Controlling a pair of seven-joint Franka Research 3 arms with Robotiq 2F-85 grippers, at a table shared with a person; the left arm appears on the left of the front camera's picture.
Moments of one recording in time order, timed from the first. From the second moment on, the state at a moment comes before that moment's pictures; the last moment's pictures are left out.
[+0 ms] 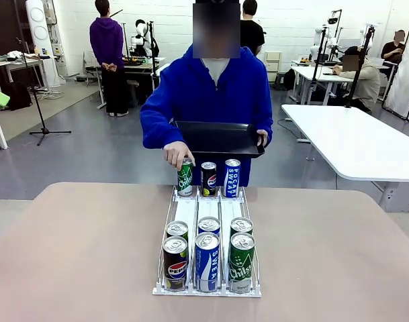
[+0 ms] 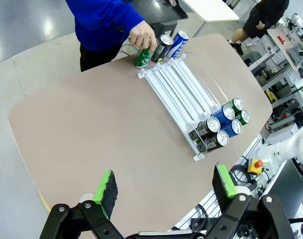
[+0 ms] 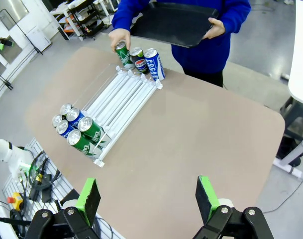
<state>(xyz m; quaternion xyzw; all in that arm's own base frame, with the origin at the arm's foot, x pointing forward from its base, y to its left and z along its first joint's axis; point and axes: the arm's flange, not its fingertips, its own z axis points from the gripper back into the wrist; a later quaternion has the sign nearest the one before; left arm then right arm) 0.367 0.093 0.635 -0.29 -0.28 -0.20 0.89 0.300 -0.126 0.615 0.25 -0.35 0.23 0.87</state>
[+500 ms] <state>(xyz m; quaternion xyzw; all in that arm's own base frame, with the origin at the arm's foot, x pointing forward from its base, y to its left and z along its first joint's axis) 0.367 0.093 0.635 -0.29 -0.28 -0.20 0.89 0.300 -0.126 0.615 0.25 -0.35 0.23 0.87</state>
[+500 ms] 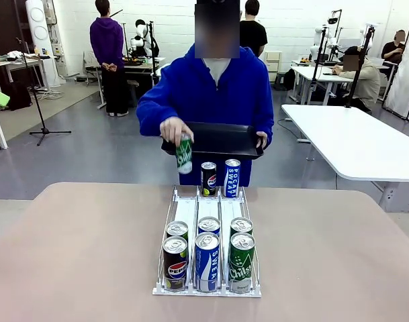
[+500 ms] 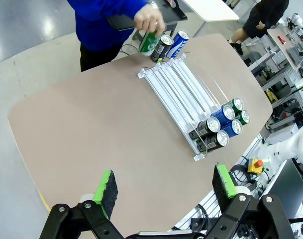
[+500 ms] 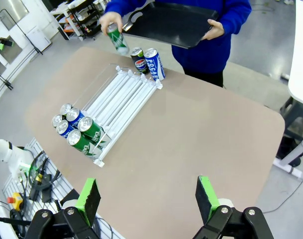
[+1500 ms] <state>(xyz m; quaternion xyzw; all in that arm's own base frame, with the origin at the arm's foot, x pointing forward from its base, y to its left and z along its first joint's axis) 0.367 0.093 0.635 -0.29 -0.28 -0.20 0.89 0.300 -0.126 0.615 0.25 -0.35 0.24 0.87</state>
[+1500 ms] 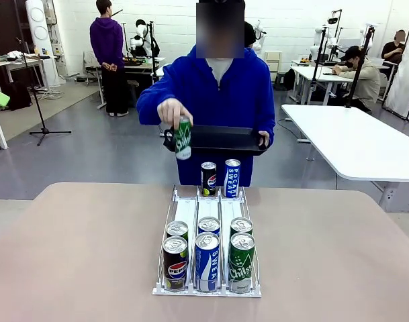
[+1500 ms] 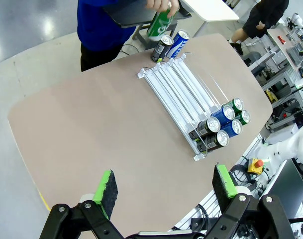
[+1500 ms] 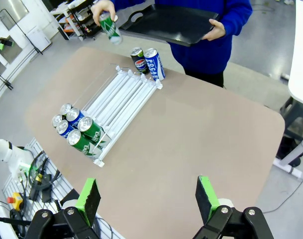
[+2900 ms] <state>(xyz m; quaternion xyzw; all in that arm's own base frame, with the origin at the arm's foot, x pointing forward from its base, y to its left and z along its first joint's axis) 0.367 0.093 0.635 -0.29 -0.28 -0.20 0.89 0.299 -0.126 0.615 0.25 -0.35 0.23 0.87</state>
